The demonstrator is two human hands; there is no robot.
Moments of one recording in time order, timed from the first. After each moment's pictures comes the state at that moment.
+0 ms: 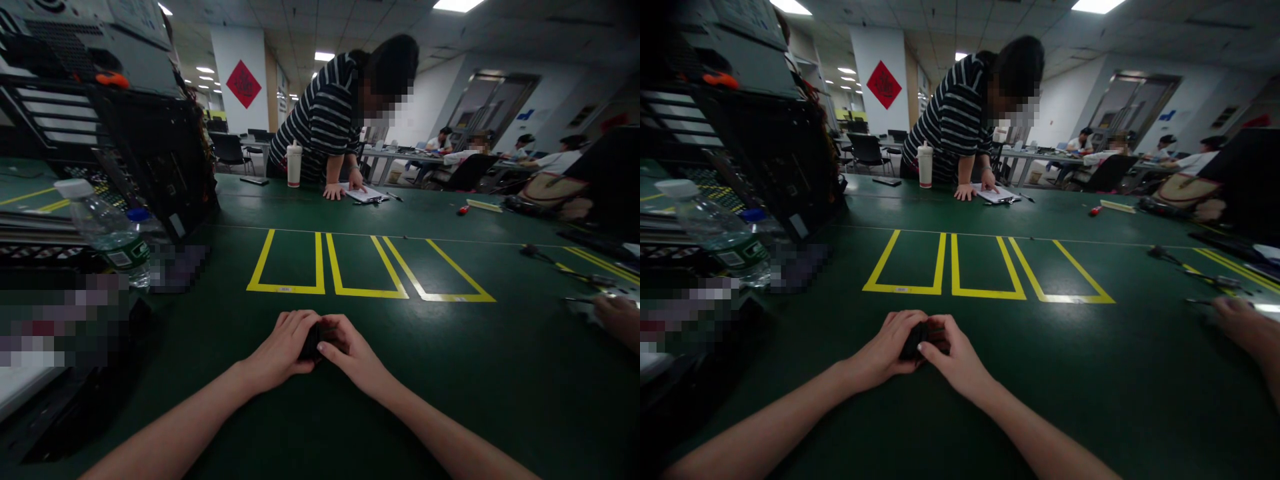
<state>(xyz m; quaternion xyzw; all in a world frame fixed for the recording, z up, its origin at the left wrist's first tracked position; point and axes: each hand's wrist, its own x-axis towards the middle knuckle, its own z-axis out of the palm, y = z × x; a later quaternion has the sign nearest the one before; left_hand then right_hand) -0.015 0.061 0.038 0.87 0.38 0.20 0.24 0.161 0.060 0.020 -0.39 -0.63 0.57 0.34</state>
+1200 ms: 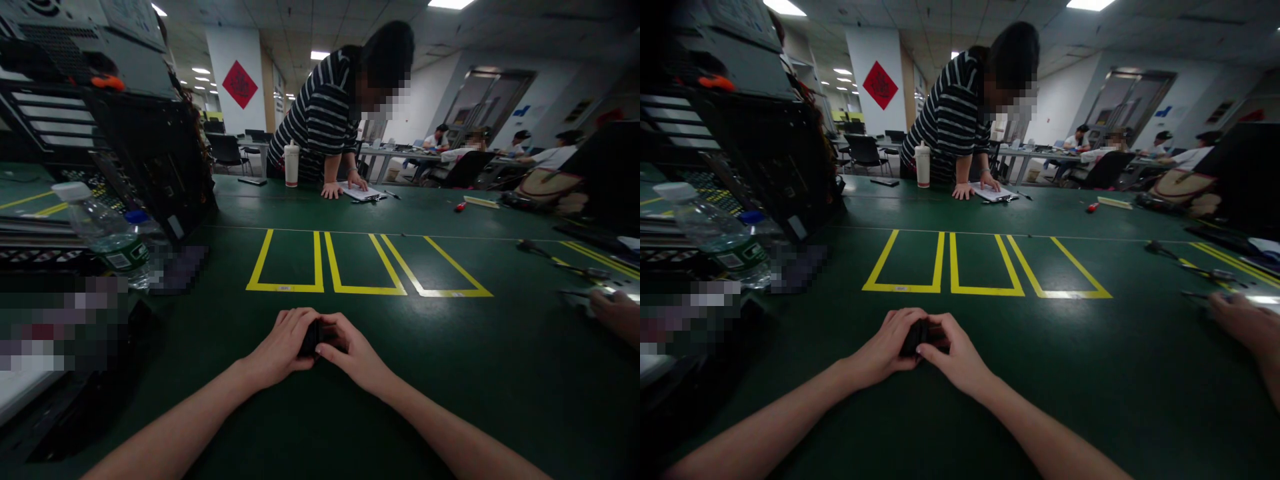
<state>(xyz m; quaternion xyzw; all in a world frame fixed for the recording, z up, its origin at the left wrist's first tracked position) -0.015 0.060 0.041 0.87 0.39 0.20 0.24 0.164 0.058 0.022 -0.39 -0.66 0.54 0.34</state>
